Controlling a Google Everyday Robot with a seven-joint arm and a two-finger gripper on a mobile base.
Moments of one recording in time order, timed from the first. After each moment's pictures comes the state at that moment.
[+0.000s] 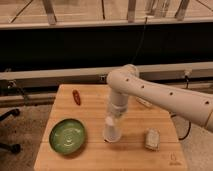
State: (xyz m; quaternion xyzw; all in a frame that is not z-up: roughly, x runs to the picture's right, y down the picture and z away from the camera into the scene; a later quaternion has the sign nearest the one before) arm 0.036 0.153 0.684 -0.38 -0.16 -0.20 0.89
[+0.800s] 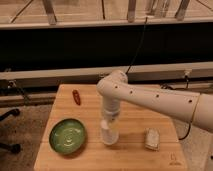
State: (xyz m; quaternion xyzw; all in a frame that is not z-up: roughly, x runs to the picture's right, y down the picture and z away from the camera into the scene) arm 0.015 0.173 0.710 -0.39 -0.12 -0.21 0.89
